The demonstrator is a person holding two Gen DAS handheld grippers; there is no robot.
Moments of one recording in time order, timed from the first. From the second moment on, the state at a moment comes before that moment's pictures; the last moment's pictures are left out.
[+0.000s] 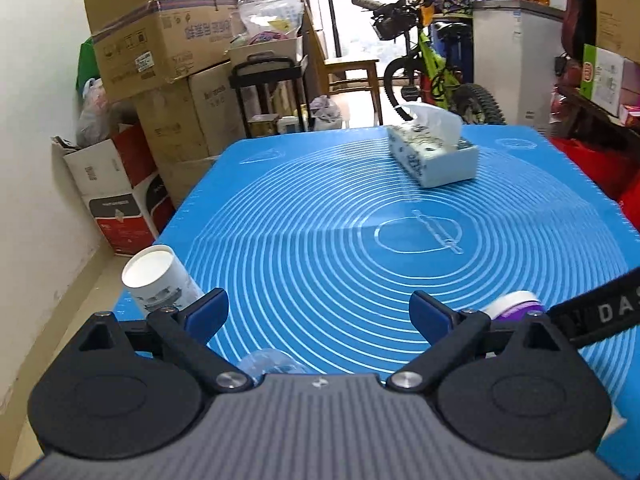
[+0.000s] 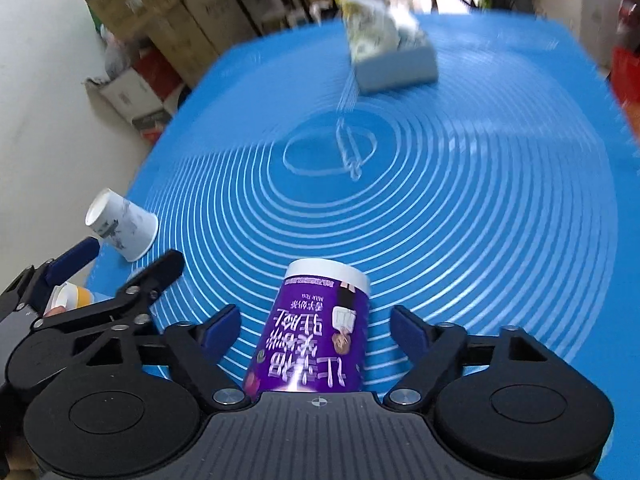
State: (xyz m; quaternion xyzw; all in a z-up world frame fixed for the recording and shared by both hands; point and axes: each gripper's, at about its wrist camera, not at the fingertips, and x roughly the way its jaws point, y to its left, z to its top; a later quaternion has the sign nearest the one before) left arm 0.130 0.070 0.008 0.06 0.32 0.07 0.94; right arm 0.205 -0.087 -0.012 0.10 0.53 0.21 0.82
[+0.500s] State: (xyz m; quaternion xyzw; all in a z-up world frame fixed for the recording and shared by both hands) left arm 0.129 0.080 0.009 0.03 0.32 0.06 0.95; right arm 0.187 -0.078 0.003 0.05 0.45 0.23 0.86
